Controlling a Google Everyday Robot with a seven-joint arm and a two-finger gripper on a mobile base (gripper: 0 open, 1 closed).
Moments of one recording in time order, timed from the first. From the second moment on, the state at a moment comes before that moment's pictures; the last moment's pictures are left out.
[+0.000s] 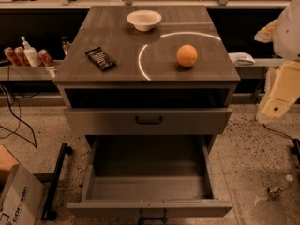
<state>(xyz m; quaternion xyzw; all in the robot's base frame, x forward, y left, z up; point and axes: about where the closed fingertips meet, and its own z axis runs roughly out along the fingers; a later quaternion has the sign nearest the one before) 0.438 -0.217 0.976 -0.60 0.78 -0.03 0.16</state>
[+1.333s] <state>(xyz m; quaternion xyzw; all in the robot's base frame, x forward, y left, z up) 0.425 -0.199 0.948 -0.62 0.77 0.00 0.16</state>
